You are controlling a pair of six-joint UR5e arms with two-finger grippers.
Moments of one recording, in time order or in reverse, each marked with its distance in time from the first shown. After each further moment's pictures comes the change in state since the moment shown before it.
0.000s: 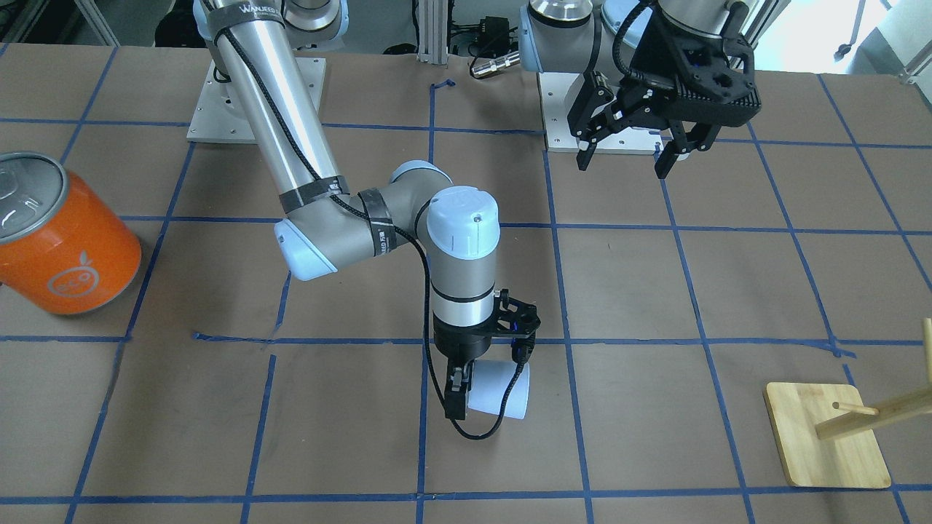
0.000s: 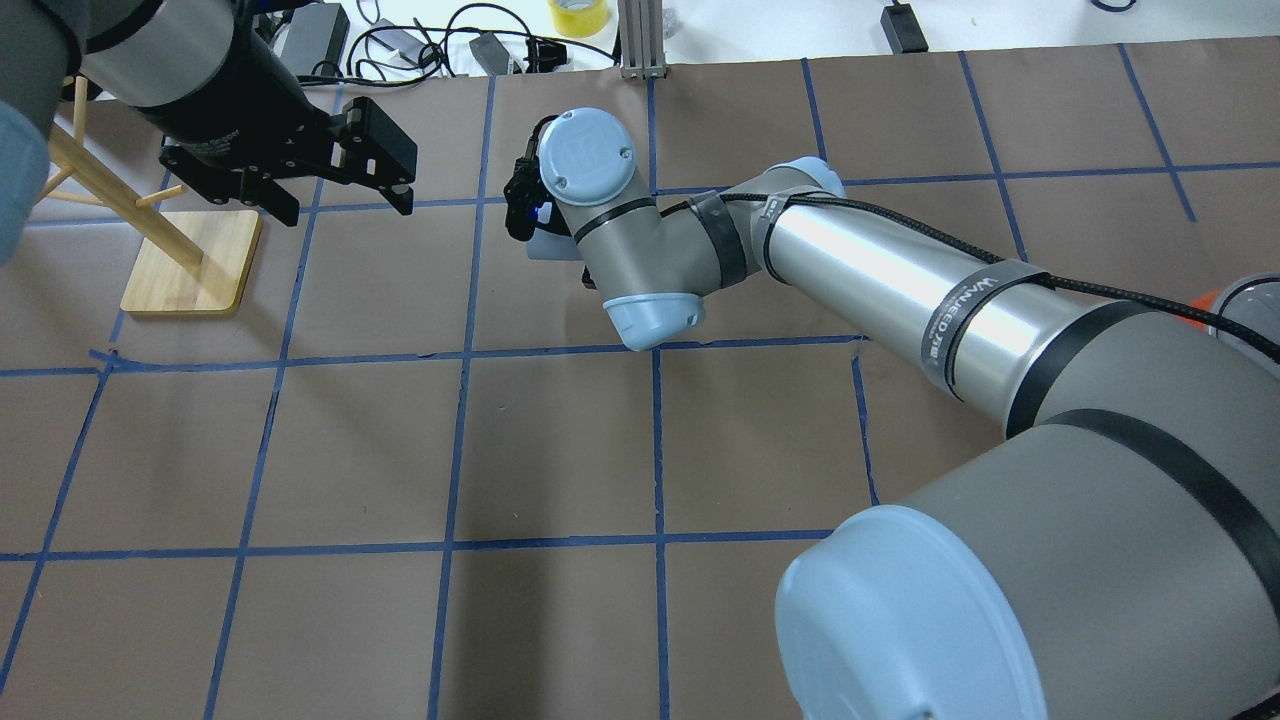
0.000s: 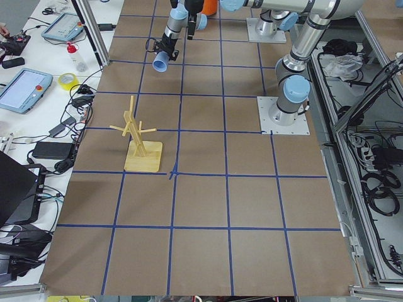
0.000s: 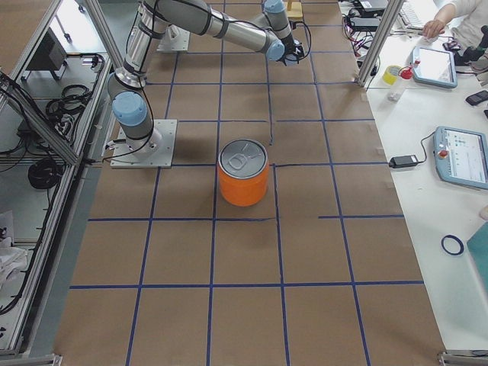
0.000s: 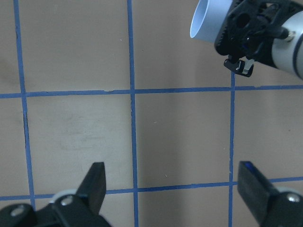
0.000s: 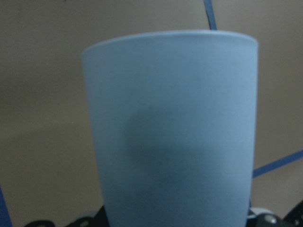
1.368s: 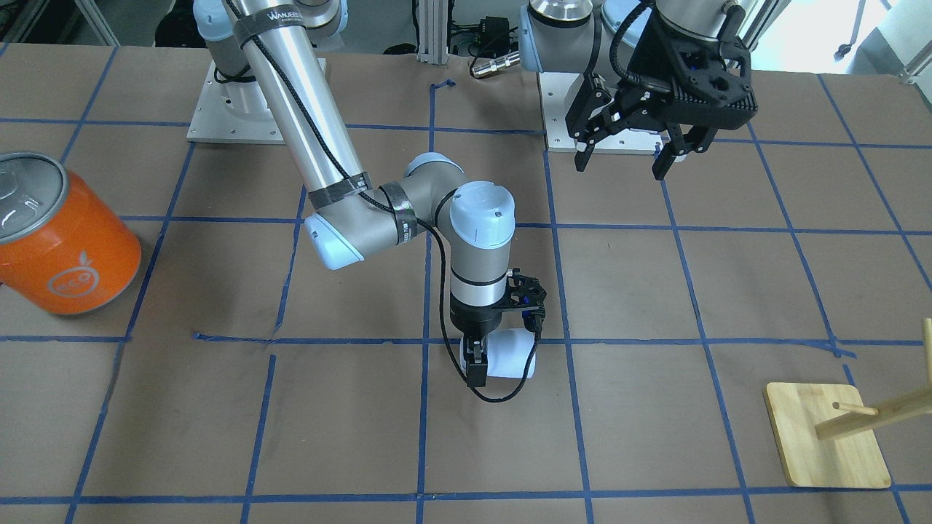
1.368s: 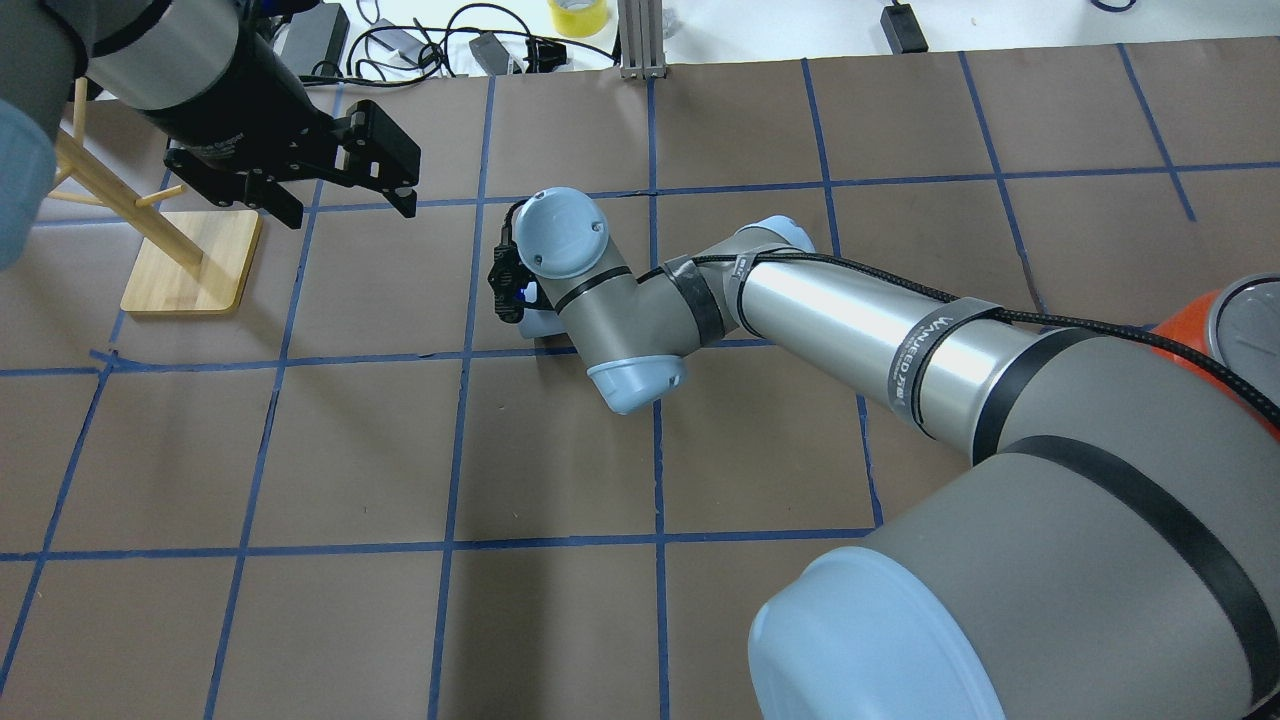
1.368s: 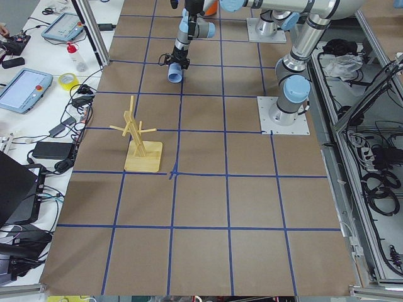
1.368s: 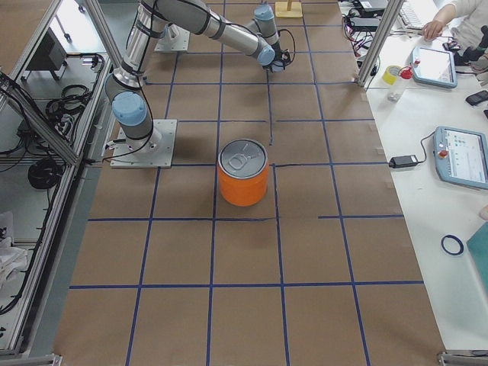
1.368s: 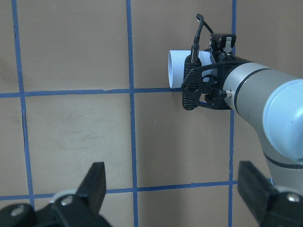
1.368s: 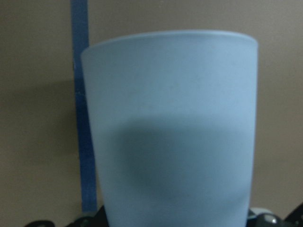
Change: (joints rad) left arm -0.001 -0.002 -0.004 0.000 -0.002 0.000; right arm 0.054 0.003 0.092 -0.002 -0.002 -0.077
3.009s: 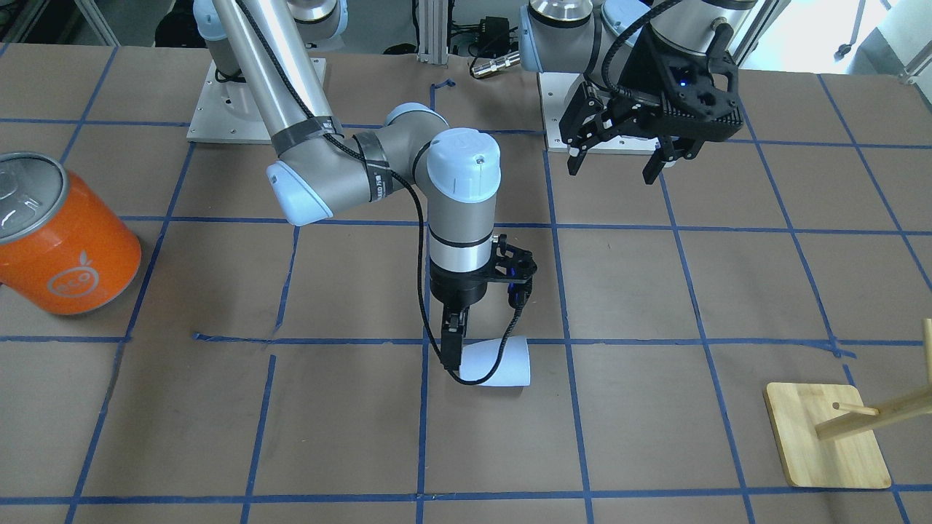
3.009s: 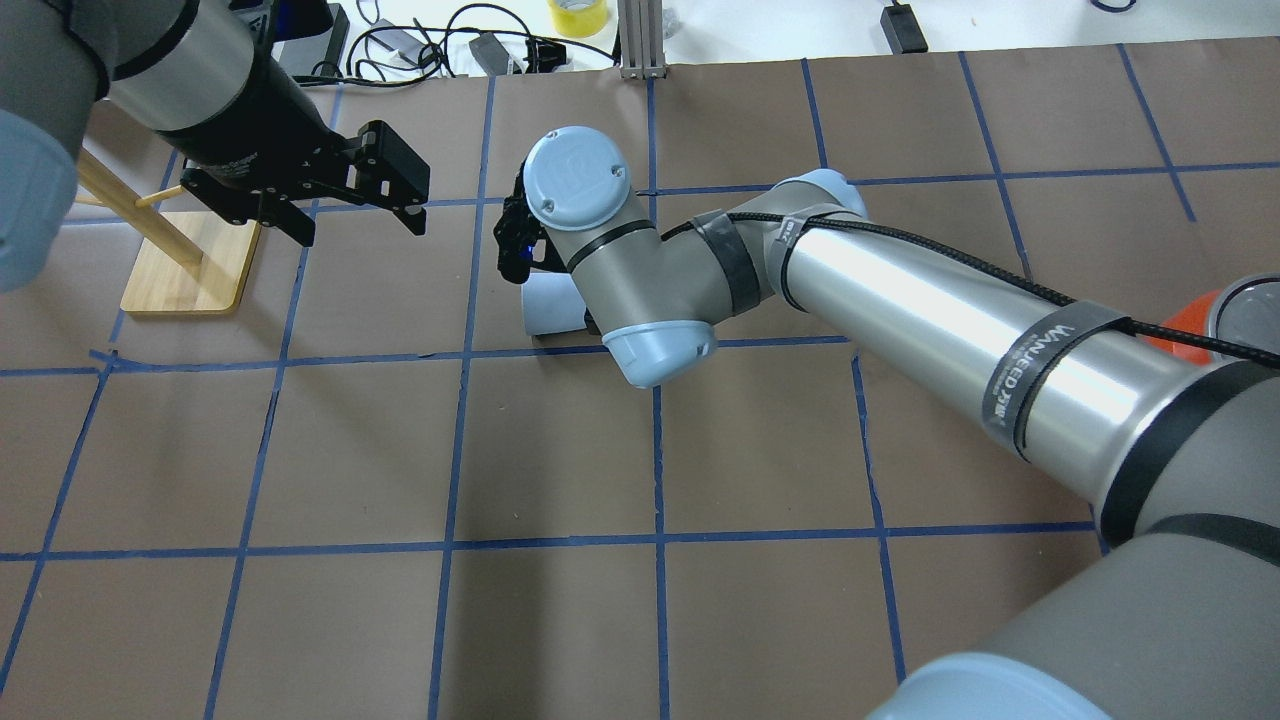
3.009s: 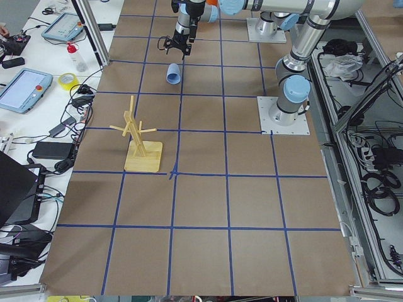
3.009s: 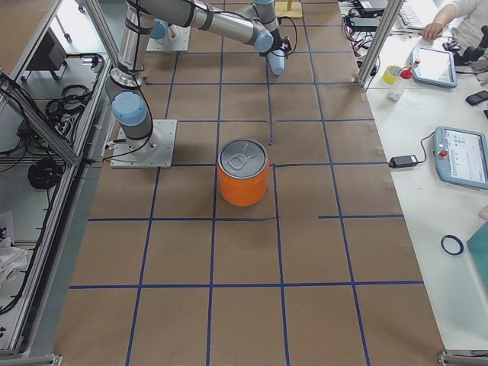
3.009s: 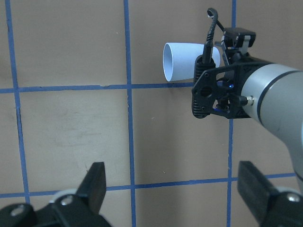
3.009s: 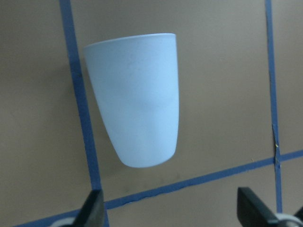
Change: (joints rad) left arm -0.001 -0.002 -0.029 -0.007 -0.025 0.001; right arm -0.051 -0.170 0.017 0.142 0.001 0.178
